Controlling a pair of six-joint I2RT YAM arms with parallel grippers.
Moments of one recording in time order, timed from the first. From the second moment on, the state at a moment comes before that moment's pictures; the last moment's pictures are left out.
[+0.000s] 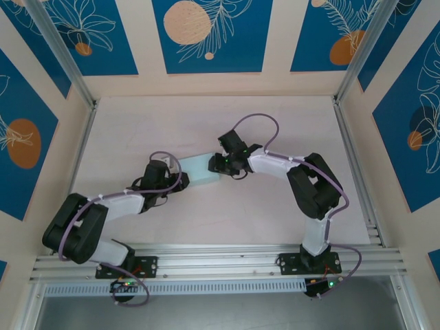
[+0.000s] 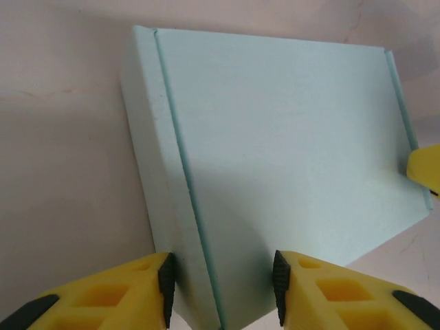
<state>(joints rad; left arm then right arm) -0.44 1.42 0.48 0.23 0.15 -0.64 0.66 1.88 1.24 -0.34 -0.19 0.71</state>
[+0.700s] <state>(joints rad) -0.39 0.98 0.49 -0.06 0.04 -0.51 0.63 1.45 1.08 -0.49 0.00 0.60</state>
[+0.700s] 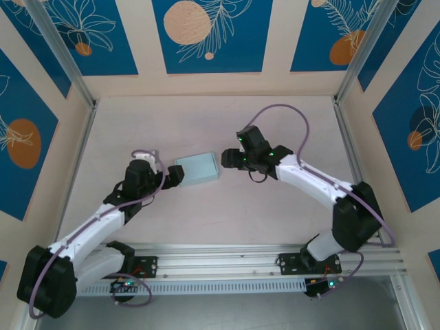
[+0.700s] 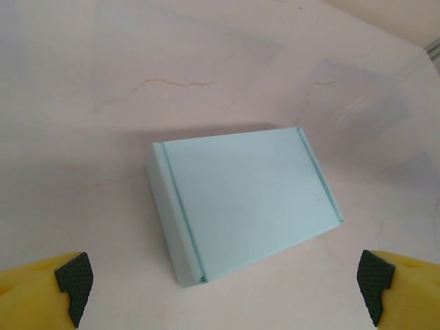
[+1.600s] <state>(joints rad) -0.30 0.85 0.29 0.15 -0.31 0.01 0.35 0.90 0.60 -0.36 0.37 0.32</state>
